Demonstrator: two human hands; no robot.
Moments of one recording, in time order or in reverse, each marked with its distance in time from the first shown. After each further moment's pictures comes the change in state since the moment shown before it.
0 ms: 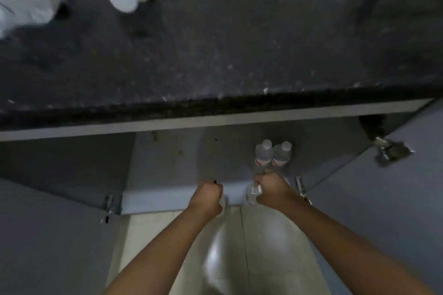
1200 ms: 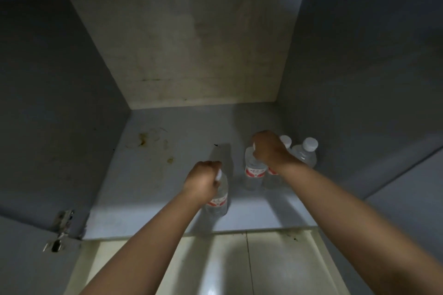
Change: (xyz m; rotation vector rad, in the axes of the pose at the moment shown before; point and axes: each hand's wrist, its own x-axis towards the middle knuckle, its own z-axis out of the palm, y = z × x) left_hand 0.150 -0.036 0.067 0.027 0.359 0.050; right_hand 0.185 0.032 0.043 -0.106 0.302 -0.010
